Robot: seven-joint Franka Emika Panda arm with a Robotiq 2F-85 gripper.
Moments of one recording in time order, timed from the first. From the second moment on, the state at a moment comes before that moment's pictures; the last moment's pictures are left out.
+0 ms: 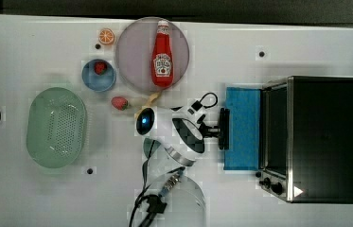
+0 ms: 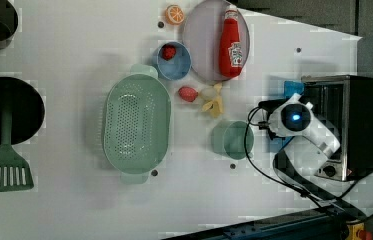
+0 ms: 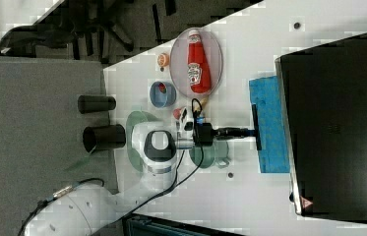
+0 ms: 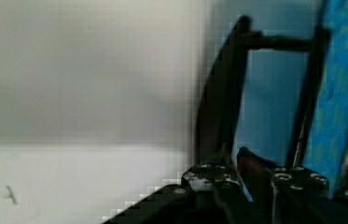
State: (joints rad) arm 0.20 0.51 -0.21 -2.27 -0.92 0.84 -0.04
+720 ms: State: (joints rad) arm 0.22 0.51 -0.22 -2.26 -0.83 0.85 0.09
